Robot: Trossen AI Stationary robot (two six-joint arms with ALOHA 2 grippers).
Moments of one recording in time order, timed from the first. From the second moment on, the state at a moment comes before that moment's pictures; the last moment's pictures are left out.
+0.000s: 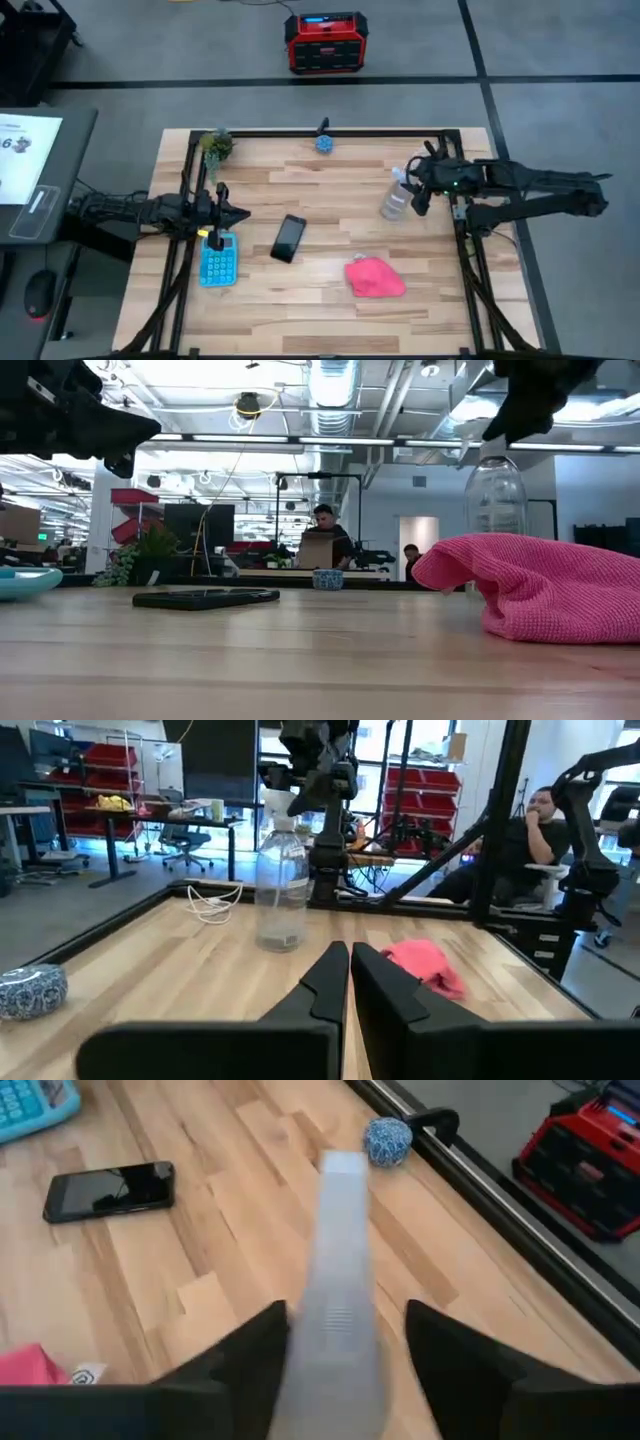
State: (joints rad) left arm -0.14 0.01 0.01 0.05 -0.19 -0.08; right arm -0.06 0.81 0.88 -0.78 0.37 0.29
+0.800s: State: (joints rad) left arm -0.14 0.01 0.01 0.04 -0.19 -0.14; right arm 0.94 1.28 1.33 -1.13 0.54 1.37
